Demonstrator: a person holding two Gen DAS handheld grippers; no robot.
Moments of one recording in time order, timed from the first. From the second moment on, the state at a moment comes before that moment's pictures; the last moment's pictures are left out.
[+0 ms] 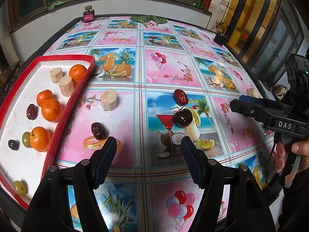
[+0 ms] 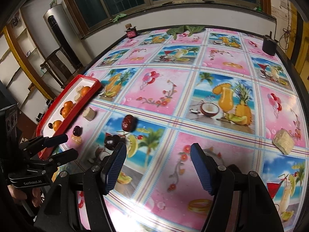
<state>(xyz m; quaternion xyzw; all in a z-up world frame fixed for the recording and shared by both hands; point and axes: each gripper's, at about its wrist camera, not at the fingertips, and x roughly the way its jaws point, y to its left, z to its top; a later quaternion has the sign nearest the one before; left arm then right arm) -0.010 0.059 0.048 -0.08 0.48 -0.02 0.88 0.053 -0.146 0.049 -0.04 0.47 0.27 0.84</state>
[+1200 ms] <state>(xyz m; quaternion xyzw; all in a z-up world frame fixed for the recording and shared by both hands) 0.028 0.013 0.034 -0.06 0.49 -0.06 0.87 0.066 -0.231 0.047 -0.03 0.49 0.19 0.85</state>
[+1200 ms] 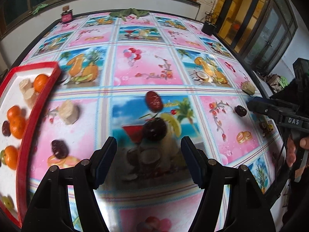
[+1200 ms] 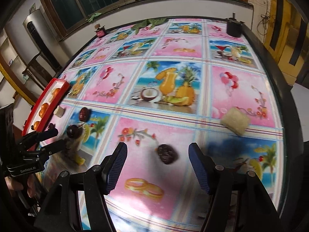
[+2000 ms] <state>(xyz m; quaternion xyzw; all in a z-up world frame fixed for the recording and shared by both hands) 0.051 0.001 0.020 -0.04 0.49 -0.05 0.87 0.124 -0.281 0.024 -0.02 0.50 0.07 0.86</state>
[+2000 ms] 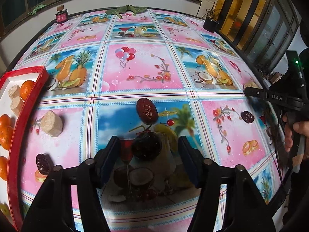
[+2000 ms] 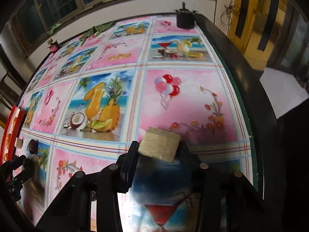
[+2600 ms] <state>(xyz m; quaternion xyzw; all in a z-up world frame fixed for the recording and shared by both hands) 0.034 0.012 0.022 -0.06 0.48 -0.05 0.87 0.089 -0.159 0.047 -0.03 0.47 0.22 0.85</state>
